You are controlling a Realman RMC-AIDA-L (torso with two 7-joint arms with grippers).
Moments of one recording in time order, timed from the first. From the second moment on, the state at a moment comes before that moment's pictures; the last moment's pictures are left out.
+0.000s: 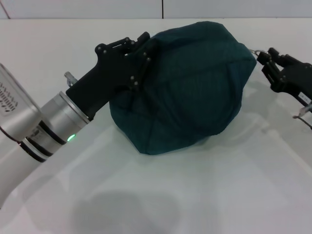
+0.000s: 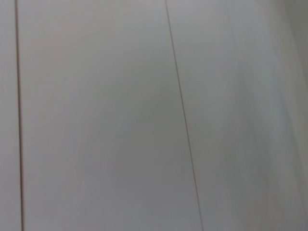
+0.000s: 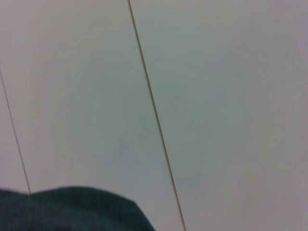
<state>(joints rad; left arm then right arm) -0.56 -2.09 2.57 0.11 -0.57 1.52 -0.32 0.46 2.01 -2.08 -0.24 0.18 -1.19 0.65</state>
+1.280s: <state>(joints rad) -0.54 -2.08 2.57 0.07 -0.56 1.64 -0.52 0.40 1.95 -1.98 -0.21 -0.20 -1.70 0.73</state>
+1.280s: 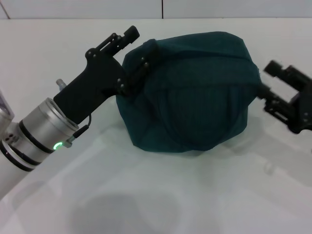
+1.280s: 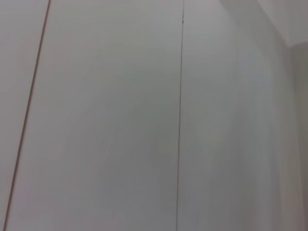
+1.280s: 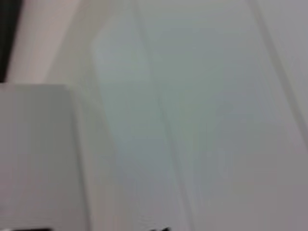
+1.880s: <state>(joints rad) -0.43 -2.09 2.58 0.08 -0.54 1.65 -0.40 0.44 2.00 -1.98 -0.20 -0.24 -1.69 0.66</state>
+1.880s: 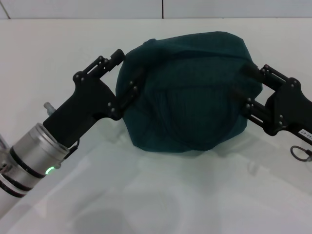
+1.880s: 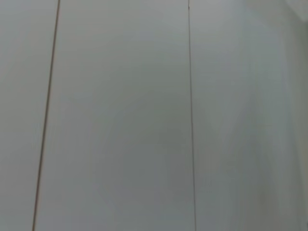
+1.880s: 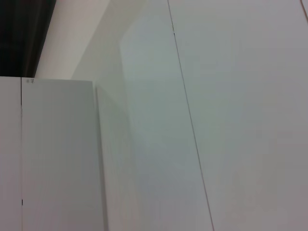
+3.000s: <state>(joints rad) -0.43 -2.09 2.57 0.04 -0.53 1.70 -0.38 0.44 2.00 -1.93 -0.21 -0.26 -1.69 0.63</state>
